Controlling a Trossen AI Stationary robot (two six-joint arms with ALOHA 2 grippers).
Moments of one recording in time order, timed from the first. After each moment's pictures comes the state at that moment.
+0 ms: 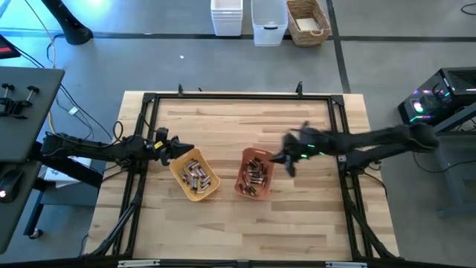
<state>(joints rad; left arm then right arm) -0.02 0.46 0.01 0.57 -0.16 -0.83 -0.05 1.16 0.62 -0.01 -0.16 0.40</state>
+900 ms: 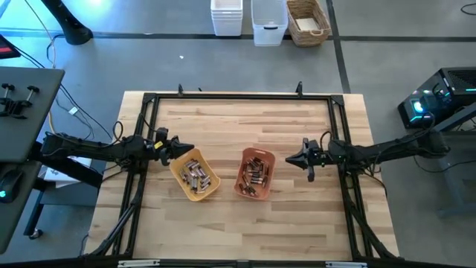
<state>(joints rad) -0.02 0.46 0.01 0.56 -0.16 -0.83 0.00 0.76 0.01 0.62 -0.03 0.36</state>
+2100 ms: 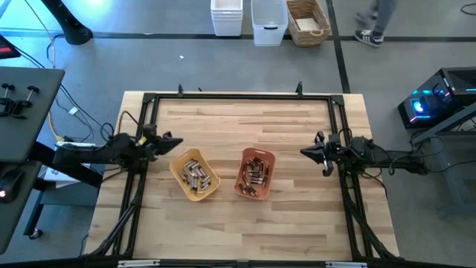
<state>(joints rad) 0.01 0.11 0.01 0.36 -0.16 -0.83 -0.03 0.01 0.02 0.09 0.00 0.36</state>
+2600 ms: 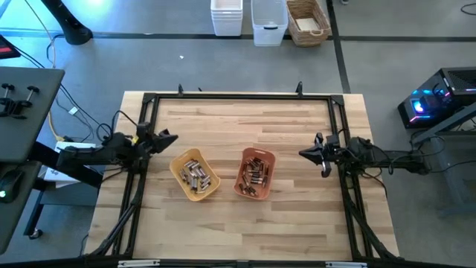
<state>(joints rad) 0.02 0.00 0.01 0.38 -0.16 -0.83 -0.03 0.02 0.02 0.03 0.00 0.36</state>
